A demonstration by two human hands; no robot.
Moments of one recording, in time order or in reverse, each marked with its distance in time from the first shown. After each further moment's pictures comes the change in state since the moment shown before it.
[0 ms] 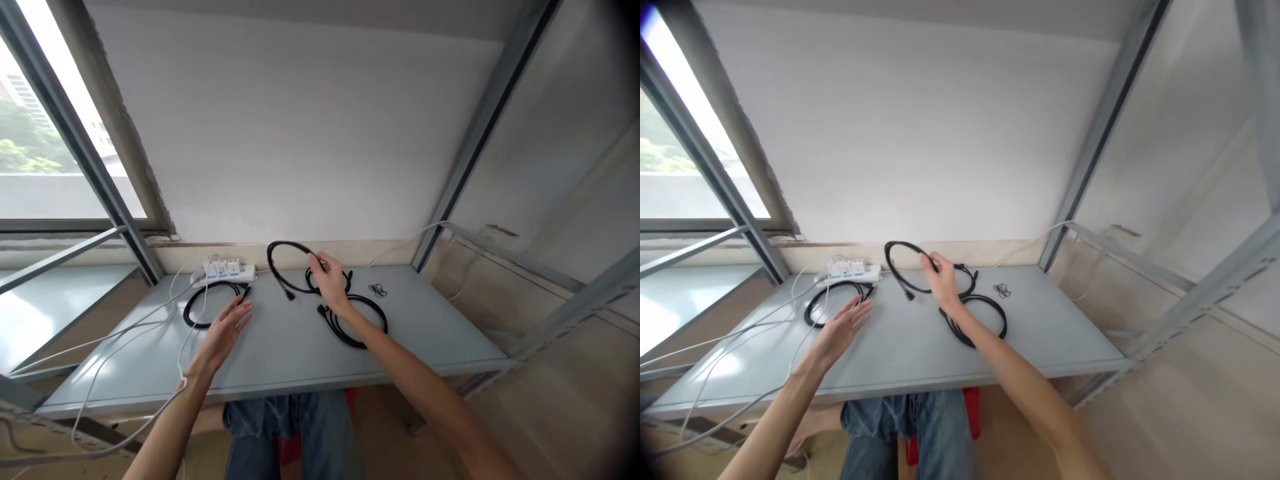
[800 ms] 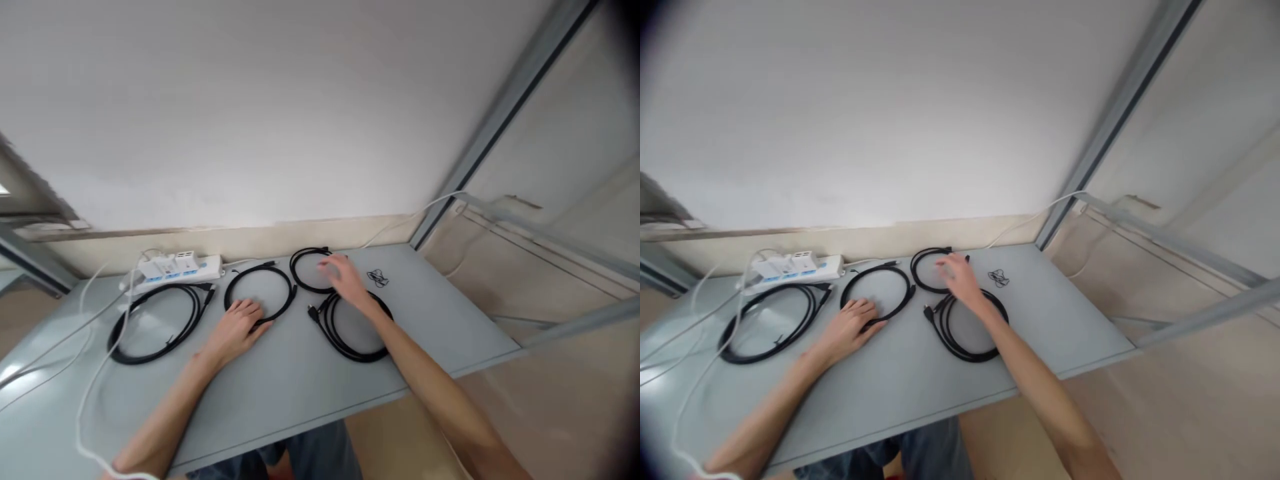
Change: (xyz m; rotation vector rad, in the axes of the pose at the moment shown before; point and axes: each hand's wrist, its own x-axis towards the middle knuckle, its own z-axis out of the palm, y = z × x) left_hand 0.089 -0.049 0.038 1.598 -0.659 0.668; right_hand 0.044 0.146 -0.103 -0.695 -0.032 -0.336
